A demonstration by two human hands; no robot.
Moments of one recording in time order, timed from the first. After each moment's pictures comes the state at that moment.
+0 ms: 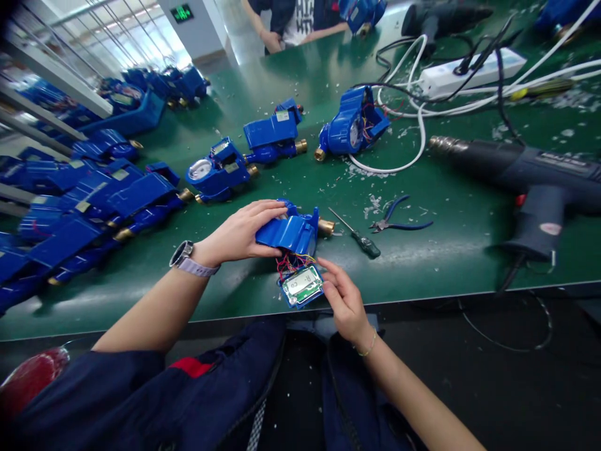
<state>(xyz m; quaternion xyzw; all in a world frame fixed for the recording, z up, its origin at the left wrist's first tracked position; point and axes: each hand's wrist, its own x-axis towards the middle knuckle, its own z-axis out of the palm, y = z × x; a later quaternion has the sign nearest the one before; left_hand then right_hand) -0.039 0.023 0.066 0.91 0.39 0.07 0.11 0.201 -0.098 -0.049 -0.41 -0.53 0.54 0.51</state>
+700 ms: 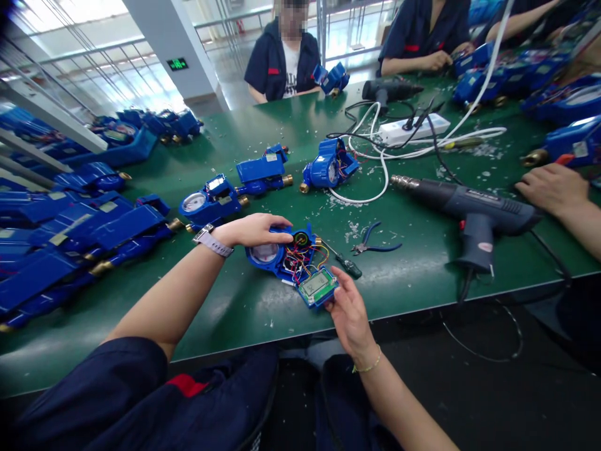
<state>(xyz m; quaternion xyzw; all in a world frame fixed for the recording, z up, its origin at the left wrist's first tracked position) -0.004 0.097 0.080 0.84 0.45 -0.02 0.29 0.212 -0.082 -0.034 -0.40 -0.33 0.62 0.59</state>
